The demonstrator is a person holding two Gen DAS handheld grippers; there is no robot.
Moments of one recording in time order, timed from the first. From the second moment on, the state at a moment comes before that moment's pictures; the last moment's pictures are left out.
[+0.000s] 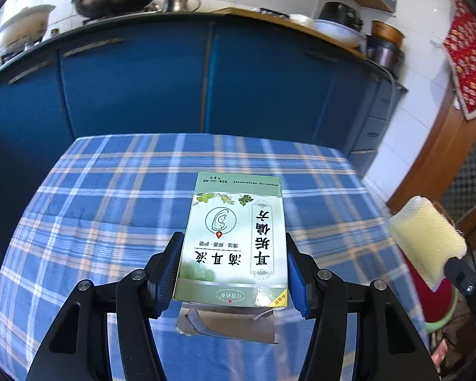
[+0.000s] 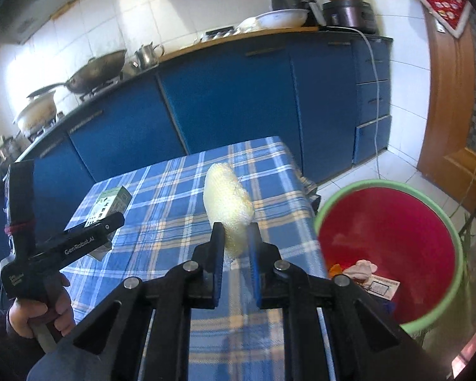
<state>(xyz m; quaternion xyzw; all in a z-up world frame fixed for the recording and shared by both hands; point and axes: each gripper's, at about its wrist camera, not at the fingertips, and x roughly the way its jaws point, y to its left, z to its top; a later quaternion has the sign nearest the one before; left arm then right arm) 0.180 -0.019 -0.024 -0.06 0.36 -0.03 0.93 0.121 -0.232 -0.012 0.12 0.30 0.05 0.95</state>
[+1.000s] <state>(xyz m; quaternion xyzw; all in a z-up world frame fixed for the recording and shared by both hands) 0.156 -0.200 -0.022 0.03 0.38 -0.20 0.90 0.068 -0.361 -0.040 0.20 0.27 -0.07 0.94</state>
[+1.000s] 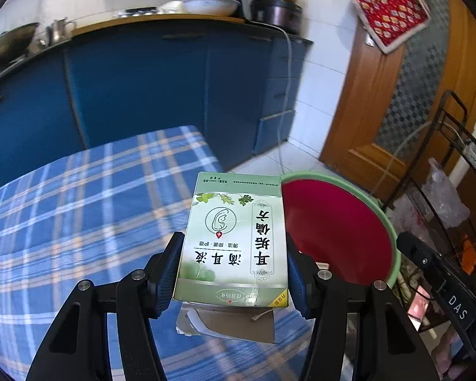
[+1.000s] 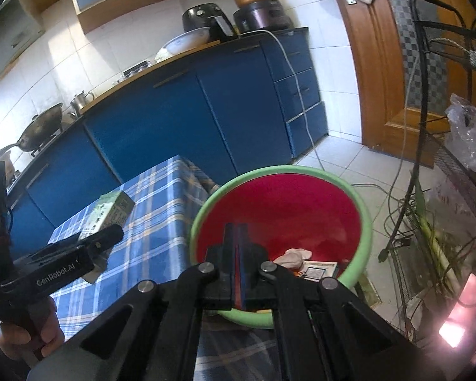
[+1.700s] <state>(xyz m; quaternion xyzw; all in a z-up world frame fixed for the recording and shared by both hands) 0.161 -0.274 -0.049 0.08 0.40 -0.27 0.87 0.056 -0.407 -0.071 0.25 0.29 -0.09 0.92</state>
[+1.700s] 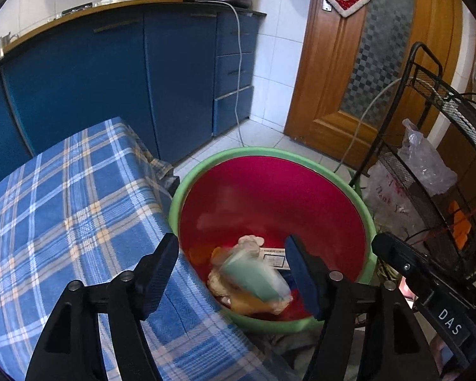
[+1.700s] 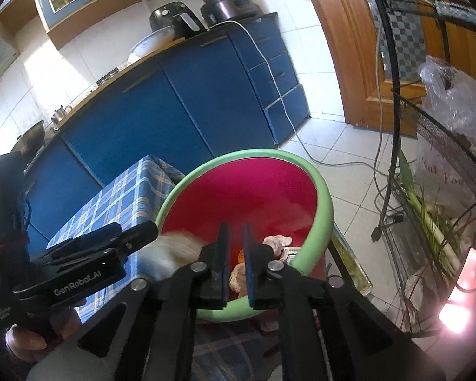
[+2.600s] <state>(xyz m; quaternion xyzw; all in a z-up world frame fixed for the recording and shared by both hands) 0.107 -0.176 -0.005 0.04 0.37 -0.19 0.91 0.016 -0.335 -0.016 0.19 0.26 -0.06 0.94</state>
